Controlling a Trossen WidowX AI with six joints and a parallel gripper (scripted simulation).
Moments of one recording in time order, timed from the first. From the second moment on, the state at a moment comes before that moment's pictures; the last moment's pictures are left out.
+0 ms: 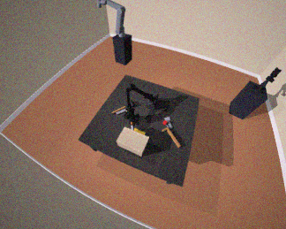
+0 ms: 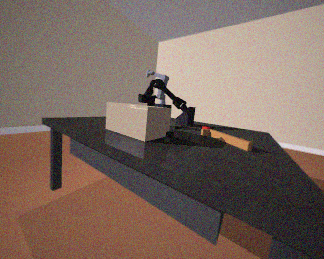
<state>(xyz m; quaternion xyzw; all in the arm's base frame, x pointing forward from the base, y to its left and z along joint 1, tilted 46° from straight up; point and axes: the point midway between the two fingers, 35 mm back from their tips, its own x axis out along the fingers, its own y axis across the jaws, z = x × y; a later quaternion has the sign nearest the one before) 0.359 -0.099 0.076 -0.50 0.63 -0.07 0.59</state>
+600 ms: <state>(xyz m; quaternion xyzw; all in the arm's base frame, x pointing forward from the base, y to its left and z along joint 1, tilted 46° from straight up) 0.350 -0.091 0.065 -0.50 0.63 -0.07 0.59</state>
